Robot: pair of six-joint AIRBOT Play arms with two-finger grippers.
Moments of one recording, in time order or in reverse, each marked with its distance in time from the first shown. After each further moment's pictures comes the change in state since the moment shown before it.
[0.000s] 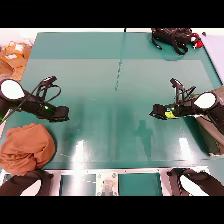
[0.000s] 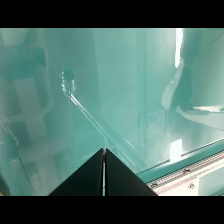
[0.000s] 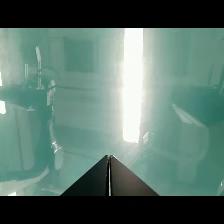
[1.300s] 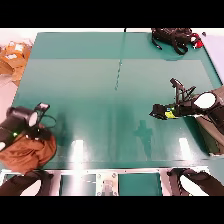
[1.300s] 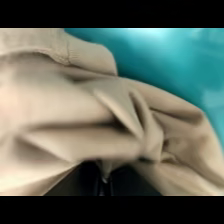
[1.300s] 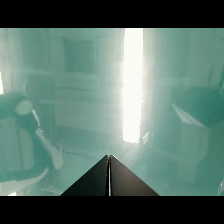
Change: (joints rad) left arm 0.001 -0.004 -0.306 0.690 0.111 -0.077; right arm 0.000 0.000 0.000 0.000 -0.001 0.000
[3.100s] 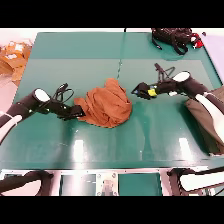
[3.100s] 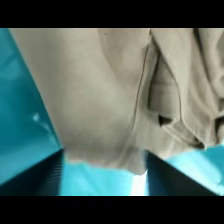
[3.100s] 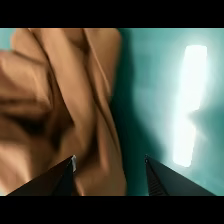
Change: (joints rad) left arm -0.002 -0.339 0.194 -0.939 0.325 0.252; right arm 0.018 -0.610 0.448 0.369 -0.086 -0.289
